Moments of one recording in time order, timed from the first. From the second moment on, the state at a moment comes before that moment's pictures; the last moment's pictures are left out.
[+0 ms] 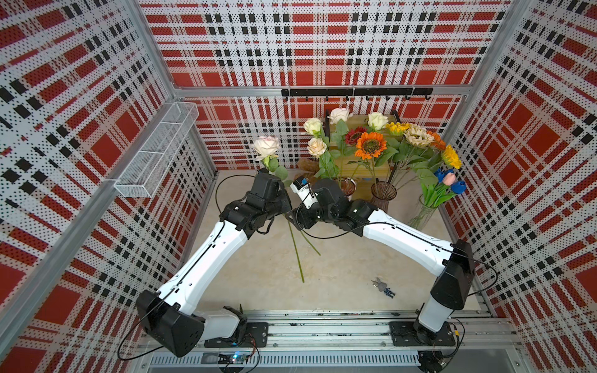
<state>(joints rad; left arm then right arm) -0.48 1.31 1.36 -0.73 -0.14 -0.67 0.90 1.74 1.64 -0.47 -0.09 0.16</state>
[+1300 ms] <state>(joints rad) -0.39 1.10 1.31 -0.79 -0.13 -0.74 0.83 1.80 1.68 -0.40 -0.15 0.16</state>
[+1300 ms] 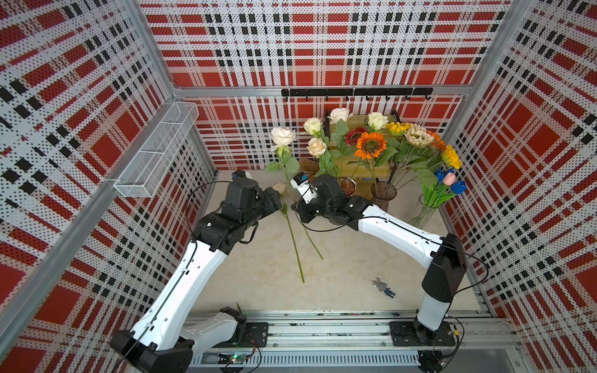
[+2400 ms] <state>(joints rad) -0.30 1.64 1.08 -0.41 0.04 -0.60 0.61 1.47 1.35 0.22 0.09 -0.05</state>
